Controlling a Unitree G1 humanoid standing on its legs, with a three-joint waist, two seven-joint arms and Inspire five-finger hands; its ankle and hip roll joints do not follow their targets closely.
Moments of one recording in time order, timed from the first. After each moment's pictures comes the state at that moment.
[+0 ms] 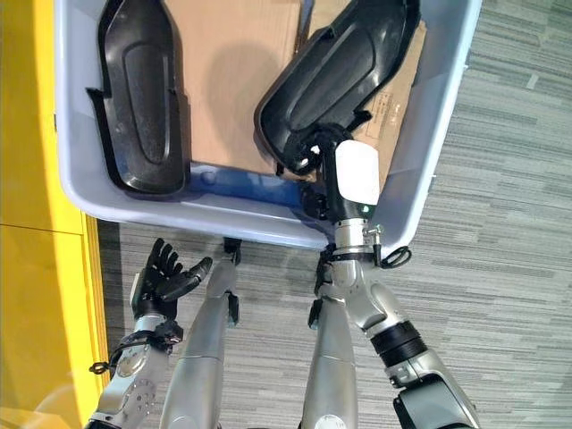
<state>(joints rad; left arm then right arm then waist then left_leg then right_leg) 0.05 0.29 -0.20 0.08 -0.65 -0.20 0.35 -0.51 -0.43 0.35 0.16 -0.59 0.05 -0.53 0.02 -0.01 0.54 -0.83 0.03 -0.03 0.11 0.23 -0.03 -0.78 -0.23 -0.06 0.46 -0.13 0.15</state>
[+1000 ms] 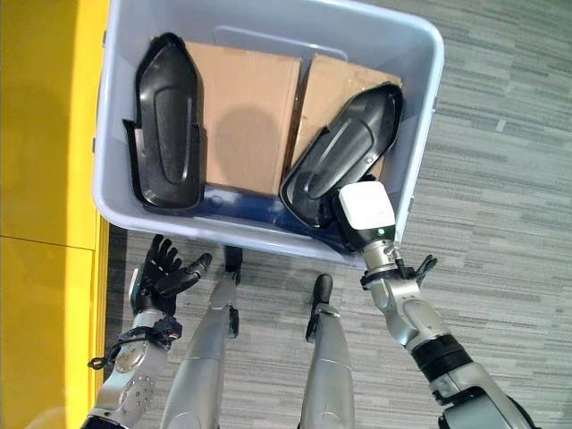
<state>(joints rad) 0.03 0.30 -0.19 0.09 -0.65 -0.20 0.31 -0.40 -0.68 0.40 0.25 -0.78 0.05 -0.38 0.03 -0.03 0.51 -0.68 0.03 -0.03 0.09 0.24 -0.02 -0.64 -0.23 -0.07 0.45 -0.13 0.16</state>
